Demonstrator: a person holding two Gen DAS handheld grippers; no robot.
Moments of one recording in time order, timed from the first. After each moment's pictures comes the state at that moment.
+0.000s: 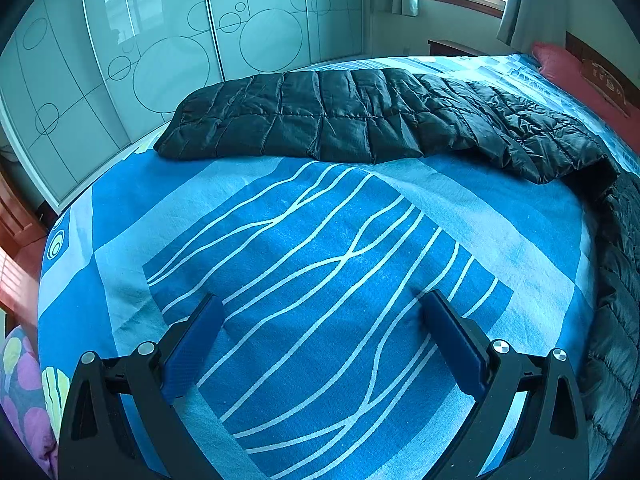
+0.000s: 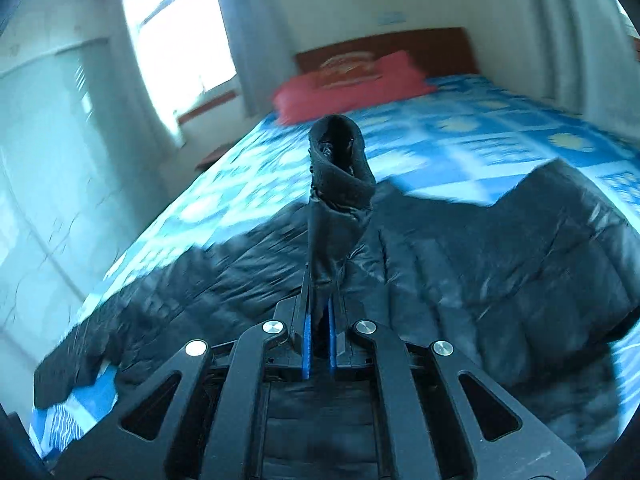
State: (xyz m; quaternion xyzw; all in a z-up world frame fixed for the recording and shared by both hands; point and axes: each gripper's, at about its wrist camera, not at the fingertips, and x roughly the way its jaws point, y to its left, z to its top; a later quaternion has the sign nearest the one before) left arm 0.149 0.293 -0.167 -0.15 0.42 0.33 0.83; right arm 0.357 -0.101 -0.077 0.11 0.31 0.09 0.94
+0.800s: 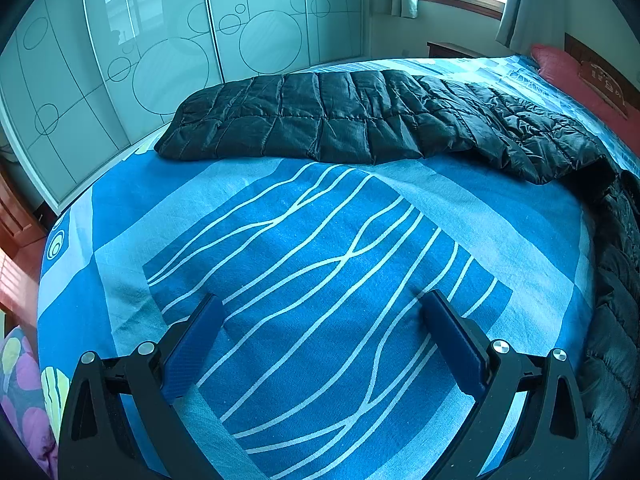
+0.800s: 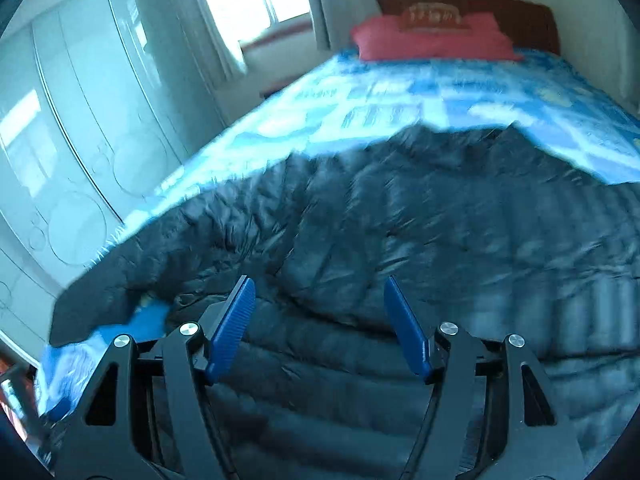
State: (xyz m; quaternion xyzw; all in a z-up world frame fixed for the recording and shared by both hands) left arm 0.147 0.293 -0.167 -0.15 0.42 0.33 0.83; right arm 0.334 -0.061 -0.077 0.08 0.35 0.18 0.92
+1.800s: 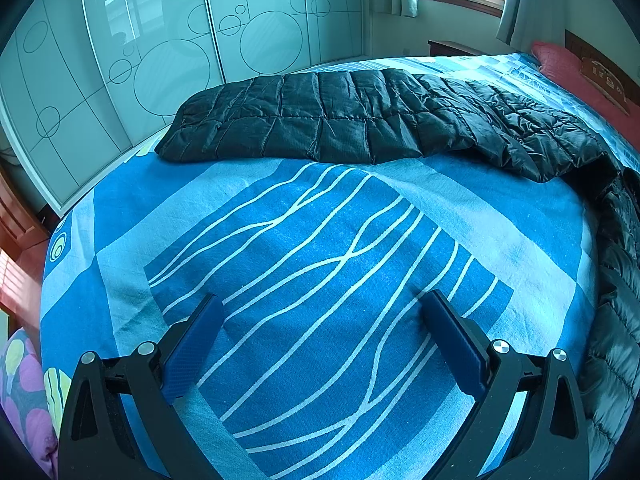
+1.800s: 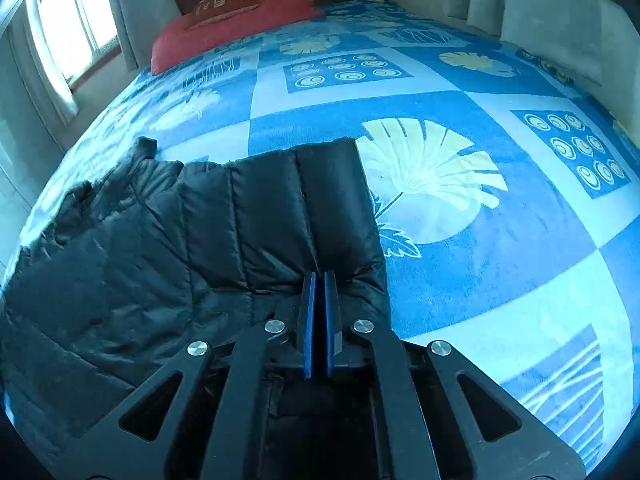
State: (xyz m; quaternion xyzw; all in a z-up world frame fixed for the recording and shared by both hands) left arm 0.148 0.291 -0.168 -0.14 0.42 0.34 0.83; right arm 0.442 -0.357 -0.142 0.12 0.44 -0.07 0.89
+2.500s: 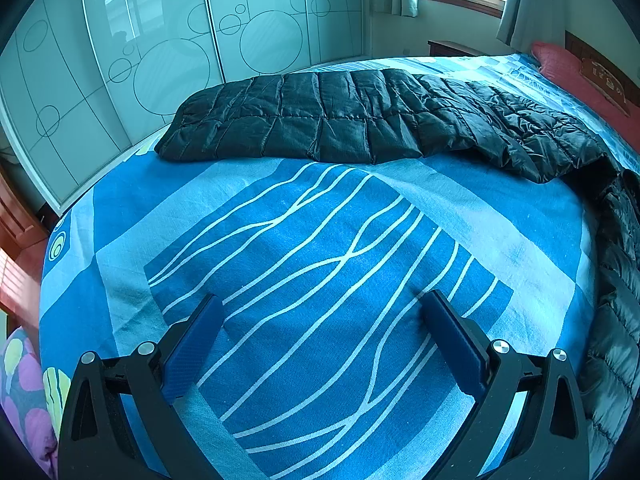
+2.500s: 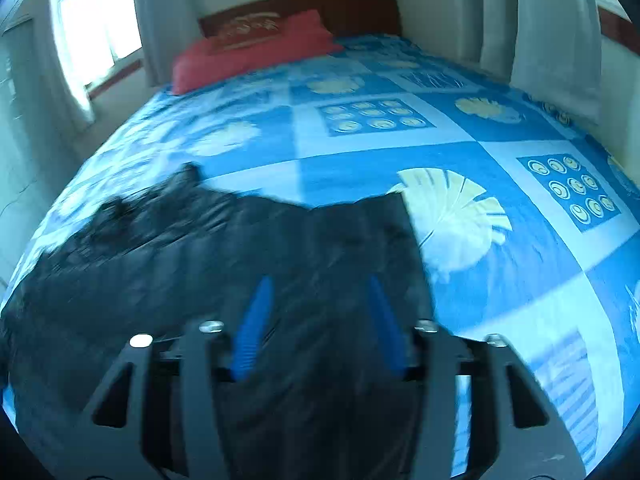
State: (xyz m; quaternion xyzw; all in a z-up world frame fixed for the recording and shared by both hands) left arm 0.148 0.290 -0.169 -0.14 0.42 0.34 0.83; right arm 0.396 -0.296 -0.110 0.09 0.37 -0.04 0.92
